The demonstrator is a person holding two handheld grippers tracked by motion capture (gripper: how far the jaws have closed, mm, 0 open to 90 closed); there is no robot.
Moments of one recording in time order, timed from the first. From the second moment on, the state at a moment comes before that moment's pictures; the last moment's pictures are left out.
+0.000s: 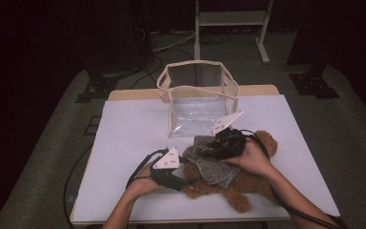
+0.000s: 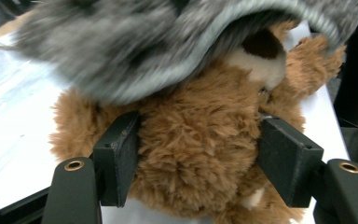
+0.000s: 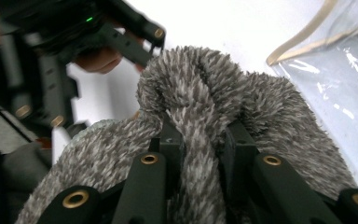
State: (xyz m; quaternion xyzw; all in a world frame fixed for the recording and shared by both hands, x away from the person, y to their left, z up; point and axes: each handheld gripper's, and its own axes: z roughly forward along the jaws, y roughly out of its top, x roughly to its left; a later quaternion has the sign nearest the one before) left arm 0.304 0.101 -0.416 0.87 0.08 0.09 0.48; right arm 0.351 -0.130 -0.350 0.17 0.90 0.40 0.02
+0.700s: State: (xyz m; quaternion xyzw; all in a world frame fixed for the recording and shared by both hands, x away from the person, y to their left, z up) left arm 0.303 0.100 -0.420 0.87 0.07 0.09 0.47; right arm 0.363 -0.135 -0.355 0.19 0.89 0.40 0.03
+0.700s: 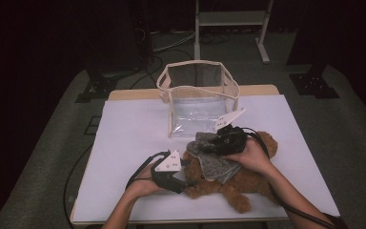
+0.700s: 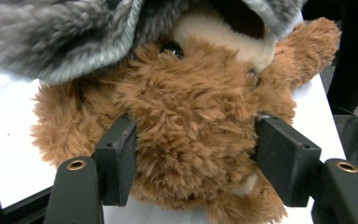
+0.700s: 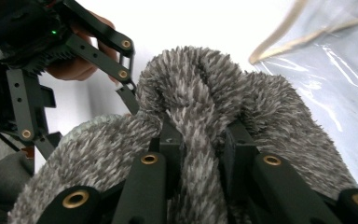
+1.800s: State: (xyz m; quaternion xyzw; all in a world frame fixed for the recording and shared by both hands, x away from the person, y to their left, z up) left arm 0.310 0.105 -0.410 0.87 0.08 0.10 0.48; right arm 0.319 -0.266 -0.361 0.30 0.84 0.44 0.08
